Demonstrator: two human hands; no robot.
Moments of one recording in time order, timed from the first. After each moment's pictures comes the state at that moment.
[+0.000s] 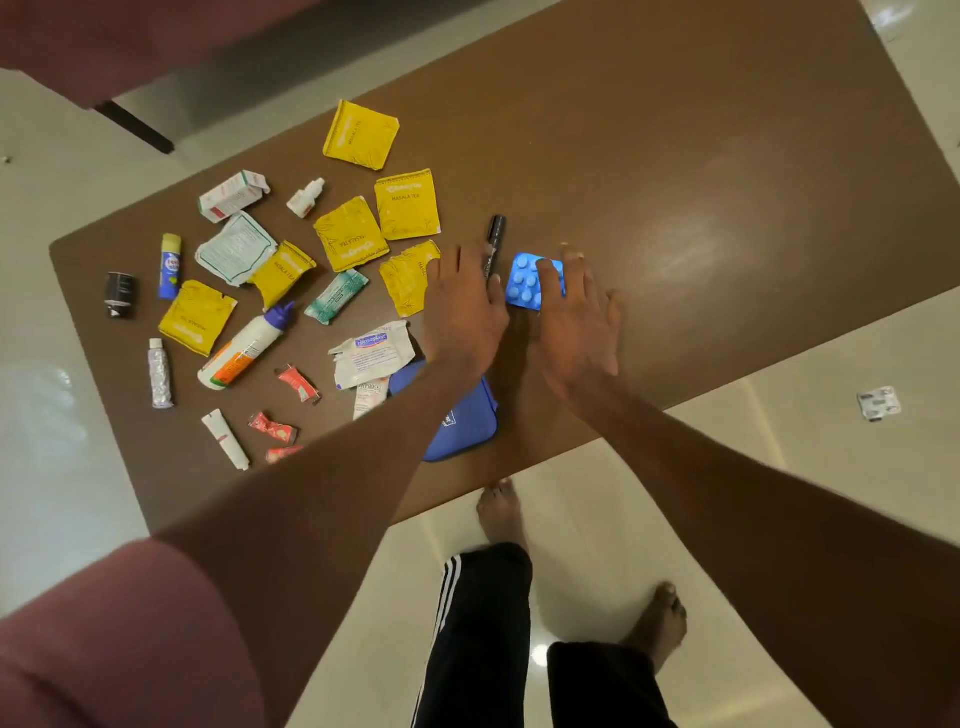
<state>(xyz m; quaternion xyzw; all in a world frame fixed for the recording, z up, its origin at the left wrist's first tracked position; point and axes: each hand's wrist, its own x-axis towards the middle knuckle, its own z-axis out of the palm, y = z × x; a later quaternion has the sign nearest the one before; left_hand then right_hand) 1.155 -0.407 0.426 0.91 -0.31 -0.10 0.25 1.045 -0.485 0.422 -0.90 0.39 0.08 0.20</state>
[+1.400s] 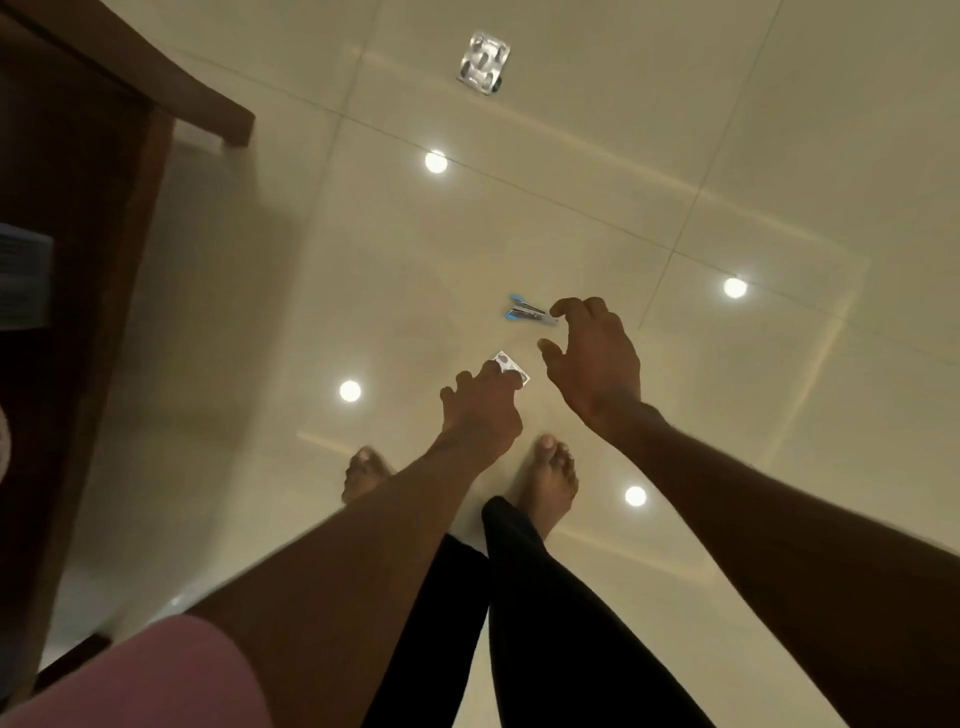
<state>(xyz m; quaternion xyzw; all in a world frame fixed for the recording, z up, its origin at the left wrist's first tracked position) 0.490 -0.469 0.124 0.61 -0.65 -0.40 -0.23 0.344 -0.508 0.154 -0.60 0.73 0.02 0.32</state>
